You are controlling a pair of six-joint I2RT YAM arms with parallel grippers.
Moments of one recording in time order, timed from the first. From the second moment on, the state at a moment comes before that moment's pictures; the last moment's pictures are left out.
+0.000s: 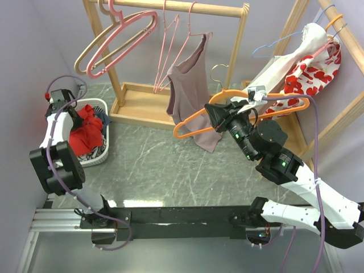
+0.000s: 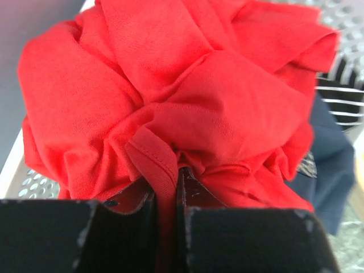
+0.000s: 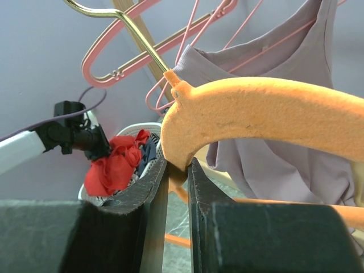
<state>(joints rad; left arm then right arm) 0.35 1.62 1.29 -0.55 -0.22 -0.35 0.94 0.90 1.18 -0.13 0.45 0.35</state>
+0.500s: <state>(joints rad) 0.35 1.26 1.41 -0.64 -0.12 -0.36 0.93 0.94 1.19 -0.13 0.41 0.34</state>
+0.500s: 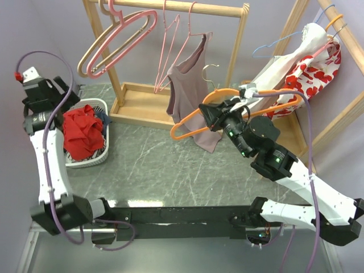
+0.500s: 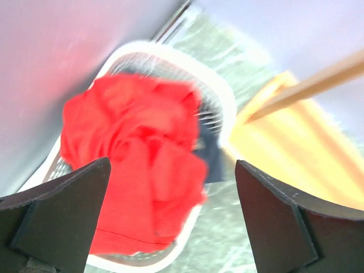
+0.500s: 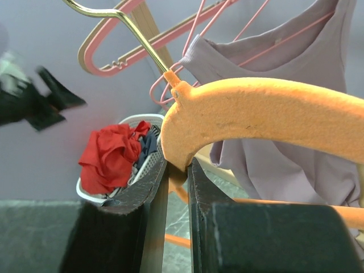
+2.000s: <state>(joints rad) -0.52 1.04 1.24 -0.36 0.61 -0.33 0.90 1.19 1.41 -0.18 0.01 0.42</state>
